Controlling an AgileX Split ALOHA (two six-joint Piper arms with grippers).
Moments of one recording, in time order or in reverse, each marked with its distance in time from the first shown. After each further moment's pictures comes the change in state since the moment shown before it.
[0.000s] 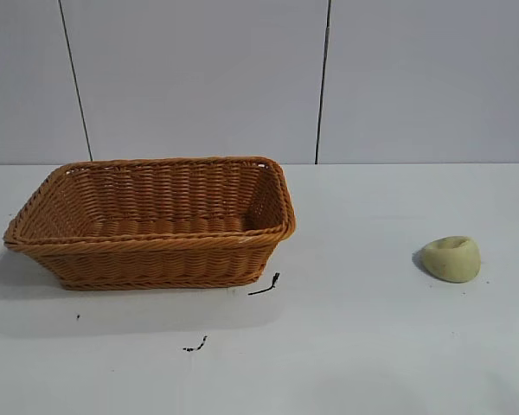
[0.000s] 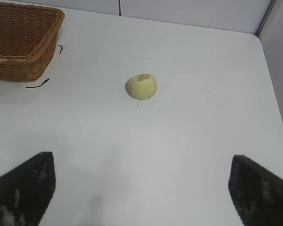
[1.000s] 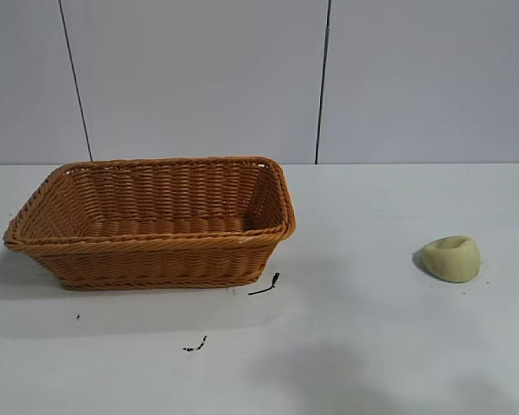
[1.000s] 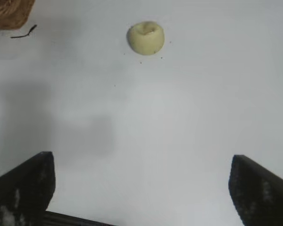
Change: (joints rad) left arm 0.000 0.000 0.000 0.000 0.000 0.000; right arm 0.000 0.801 -0.291 0.000 -0.012 -0.015
